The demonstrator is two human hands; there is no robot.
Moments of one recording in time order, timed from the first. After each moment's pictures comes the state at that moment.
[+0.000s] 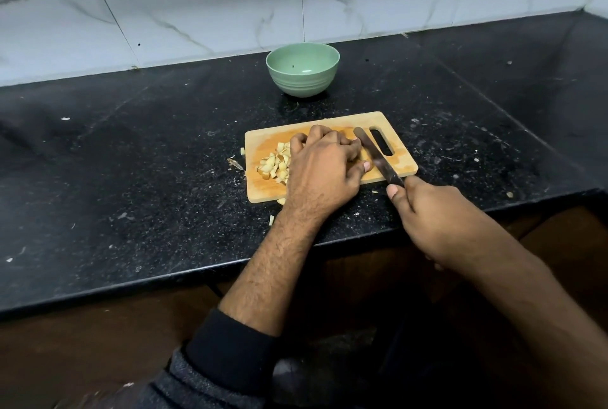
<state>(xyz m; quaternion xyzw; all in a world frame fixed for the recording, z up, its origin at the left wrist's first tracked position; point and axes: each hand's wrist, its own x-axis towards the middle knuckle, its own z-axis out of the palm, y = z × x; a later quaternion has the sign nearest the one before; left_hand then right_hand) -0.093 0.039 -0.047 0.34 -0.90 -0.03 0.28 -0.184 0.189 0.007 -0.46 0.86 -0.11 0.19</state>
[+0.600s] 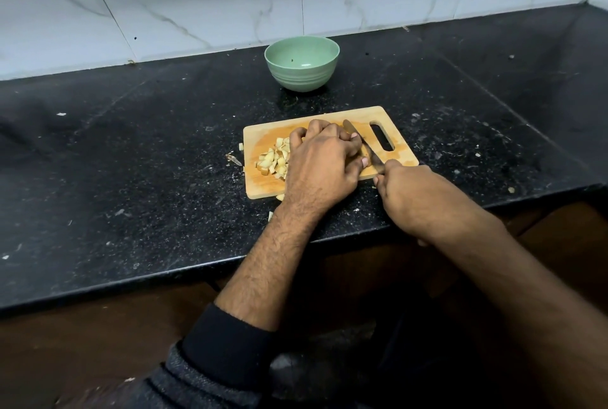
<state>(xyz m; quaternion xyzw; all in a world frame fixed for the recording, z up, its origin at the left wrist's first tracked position) -0.092 0.036 -0.046 0.34 -0.90 -0.03 0.26 -0.179 0.152 0.009 -0.46 0.87 -0.02 0.17</state>
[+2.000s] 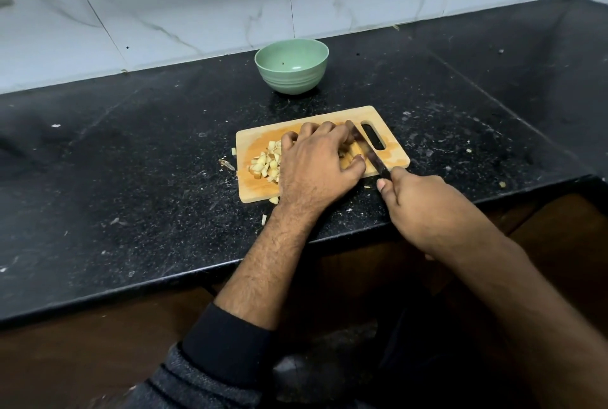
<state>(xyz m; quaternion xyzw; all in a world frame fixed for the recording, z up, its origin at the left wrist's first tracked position) -0.099 0.040 -0.044 0.37 -0.89 -0.04 0.27 -0.187 0.182 0.003 -0.45 0.87 -0.08 0.18</state>
